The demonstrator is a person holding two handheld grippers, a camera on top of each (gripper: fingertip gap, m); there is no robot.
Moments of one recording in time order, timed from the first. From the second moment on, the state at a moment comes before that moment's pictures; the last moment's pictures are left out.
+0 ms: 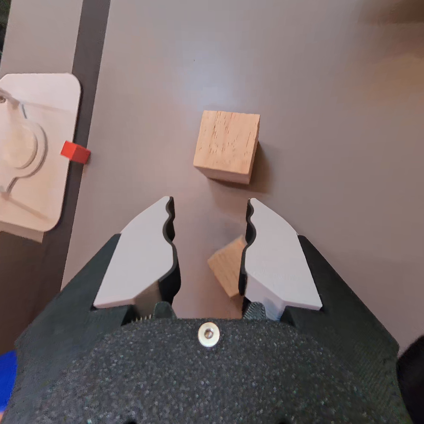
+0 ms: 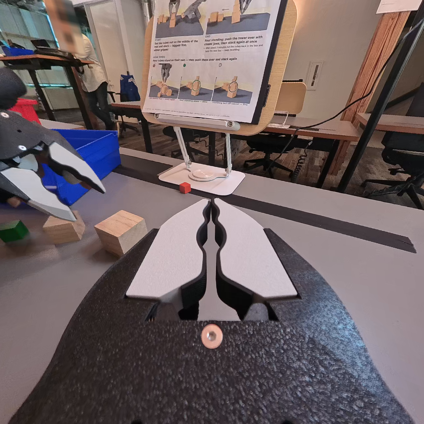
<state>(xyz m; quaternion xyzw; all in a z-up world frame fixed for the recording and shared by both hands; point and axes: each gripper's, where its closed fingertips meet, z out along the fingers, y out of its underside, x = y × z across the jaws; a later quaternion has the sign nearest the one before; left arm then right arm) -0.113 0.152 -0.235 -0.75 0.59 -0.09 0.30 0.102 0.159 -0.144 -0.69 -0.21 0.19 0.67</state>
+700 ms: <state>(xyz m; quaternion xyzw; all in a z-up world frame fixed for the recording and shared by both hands) -0.170 0.116 -0.282 -0.88 0.32 -0.06 0.33 0.098 0.157 -0.142 -0.69 -0.21 0.20 0.67</state>
